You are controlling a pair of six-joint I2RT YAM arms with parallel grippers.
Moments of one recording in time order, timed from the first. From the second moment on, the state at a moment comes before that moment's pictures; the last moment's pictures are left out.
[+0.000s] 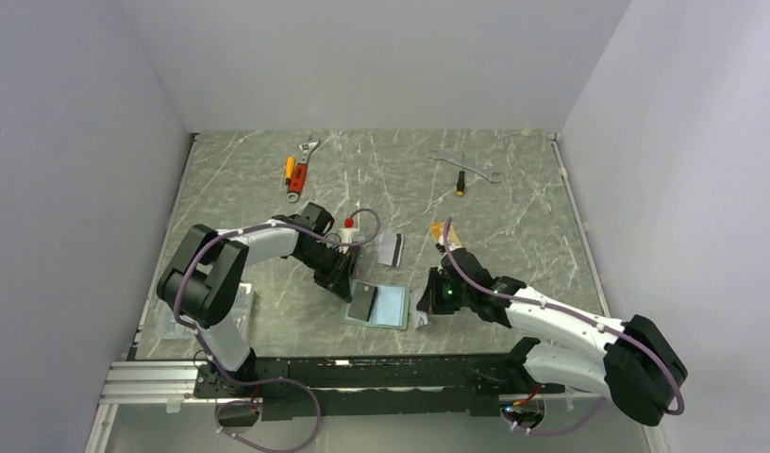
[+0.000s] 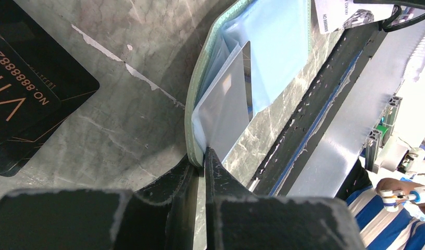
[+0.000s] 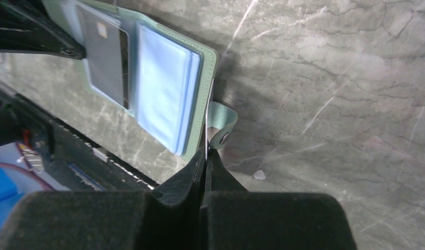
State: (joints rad) left arm -0.47 1.71 0.90 -0.54 0.76 0.09; right arm 0.77 1.07 0.46 -0.25 -0.10 0.73
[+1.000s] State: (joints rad) left arm -0.42 1.74 0.94 -0.60 0.75 0.12; right arm 0.67 1.11 0.36 -0.02 -0.35 0.74
